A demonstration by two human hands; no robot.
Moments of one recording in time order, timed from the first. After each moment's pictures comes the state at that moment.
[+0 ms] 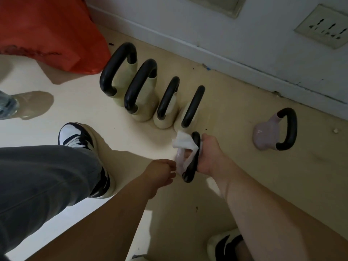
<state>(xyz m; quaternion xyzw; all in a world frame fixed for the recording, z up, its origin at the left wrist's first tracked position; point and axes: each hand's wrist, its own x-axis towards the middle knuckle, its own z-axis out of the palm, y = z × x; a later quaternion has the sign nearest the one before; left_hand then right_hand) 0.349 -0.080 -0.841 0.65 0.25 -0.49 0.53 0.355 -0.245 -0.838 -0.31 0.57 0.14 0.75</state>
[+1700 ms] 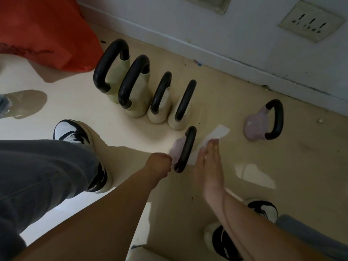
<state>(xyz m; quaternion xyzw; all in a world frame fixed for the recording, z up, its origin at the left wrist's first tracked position) 0.343 -0.093 -0.833 0.73 0.17 -0.48 0.46 0.263 -0.211 -0.806 -0.84 0.38 0.07 0.38</state>
